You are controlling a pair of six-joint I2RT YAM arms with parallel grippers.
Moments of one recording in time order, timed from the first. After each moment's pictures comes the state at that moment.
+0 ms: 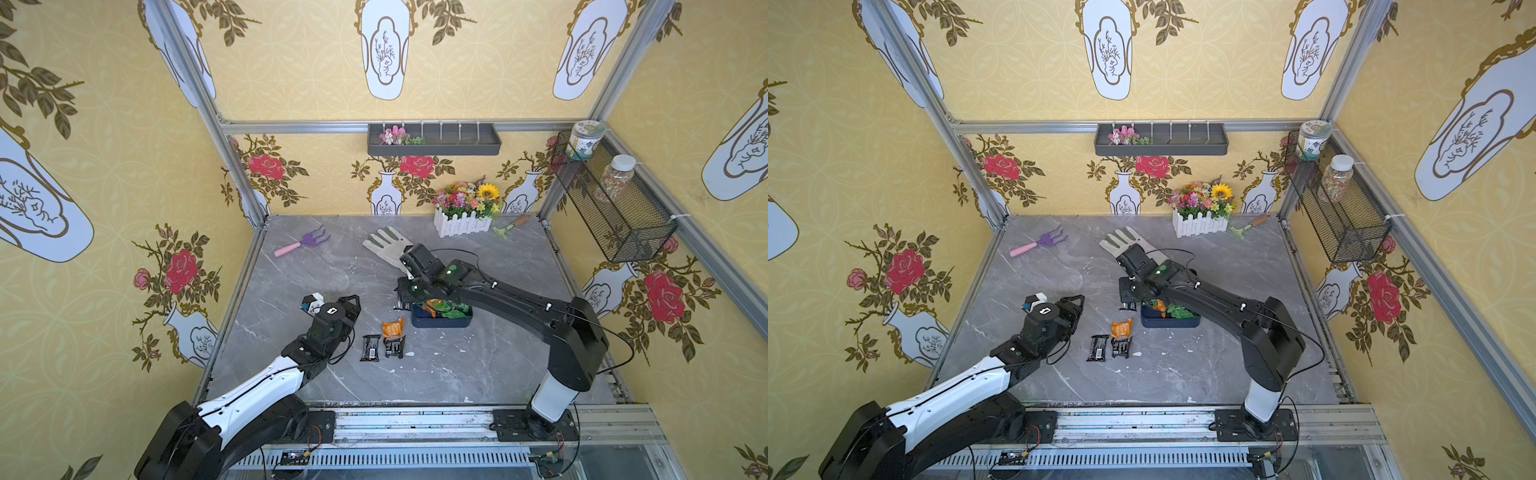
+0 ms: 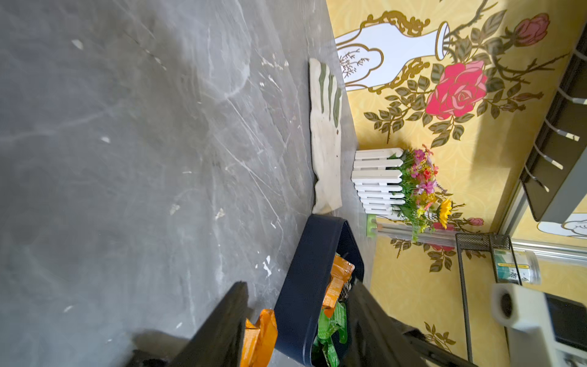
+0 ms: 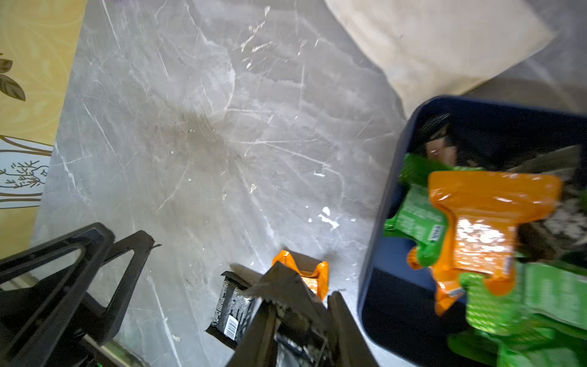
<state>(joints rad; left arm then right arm) -0.60 0.94 0.34 0.09 -0.27 -1.44 0.80 1.77 1.42 -0.64 -0.01 0.58</state>
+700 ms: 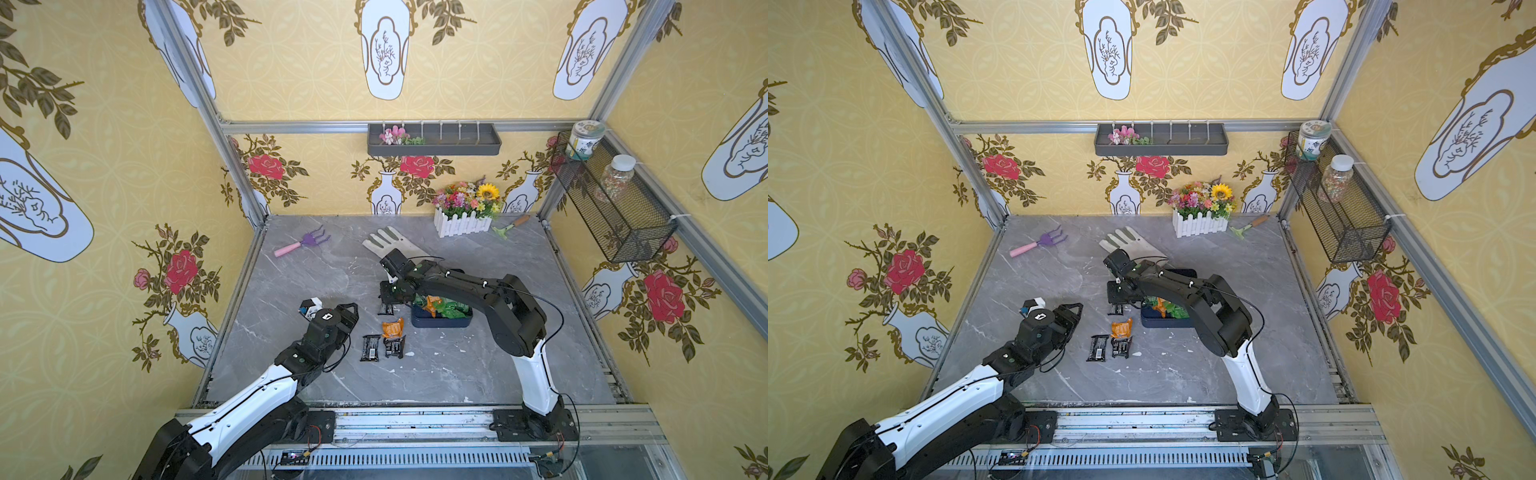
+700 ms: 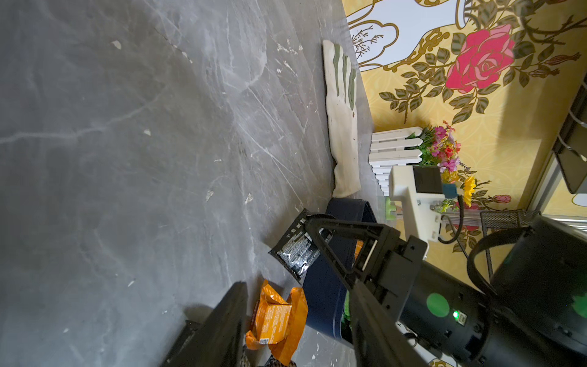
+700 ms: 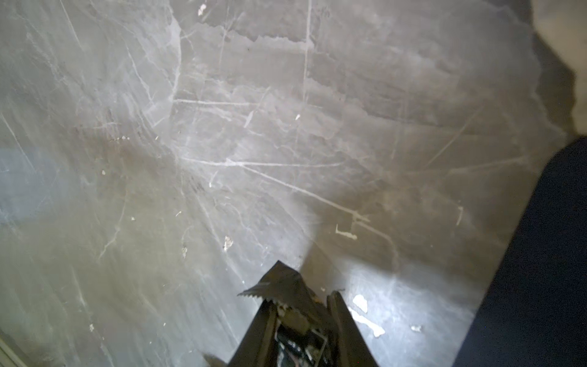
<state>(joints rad) -0.60 0.87 0.31 0.01 -0.20 -1.37 0.77 2.14 1.61 -0.56 -0.12 0.57</state>
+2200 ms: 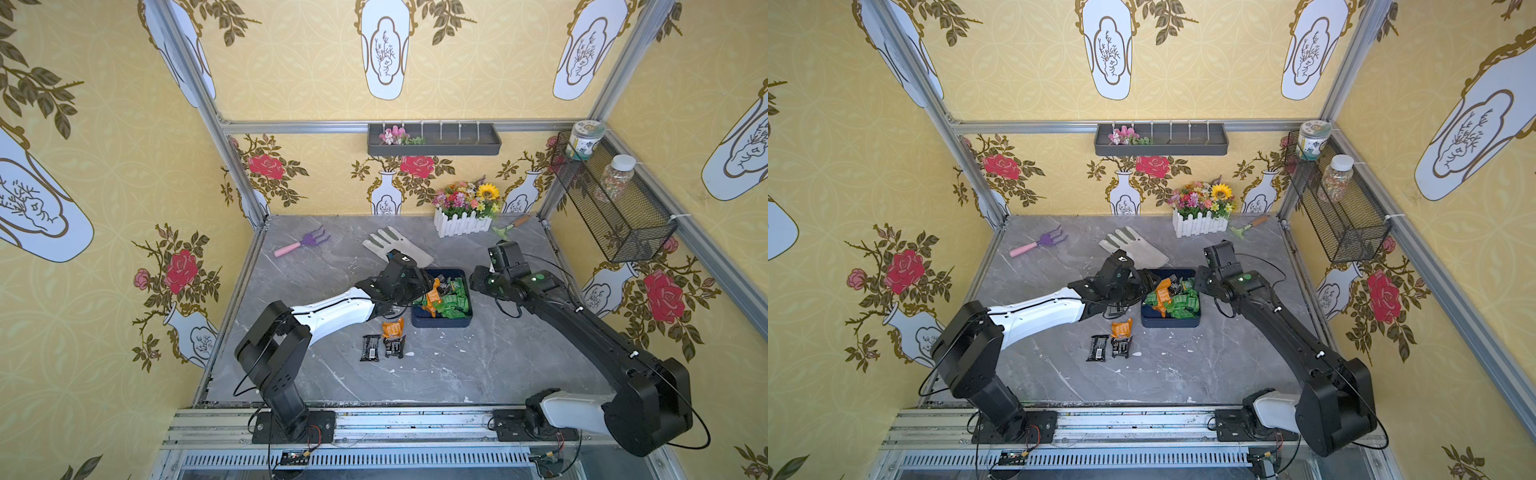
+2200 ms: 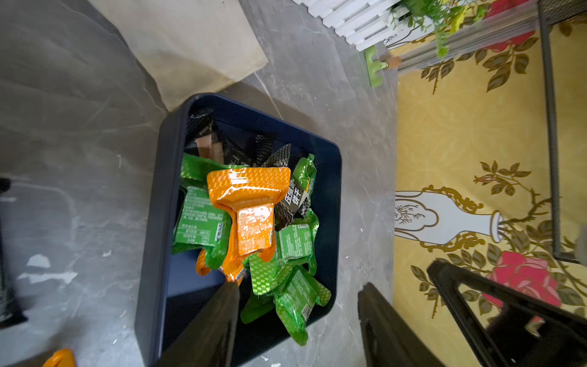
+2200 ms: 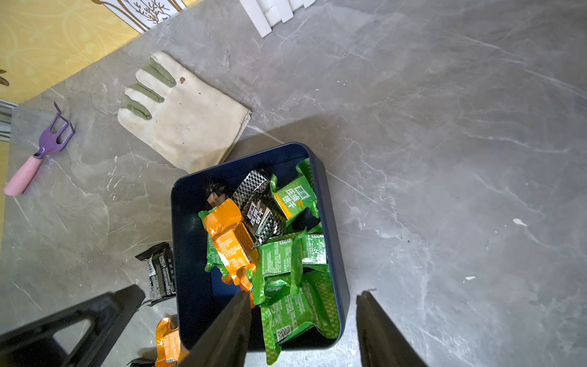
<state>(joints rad) -0.79 1.73 1.15 -0.10 0.06 -1.08 0.34 1.27 1.01 -0.64 0.06 0.60</state>
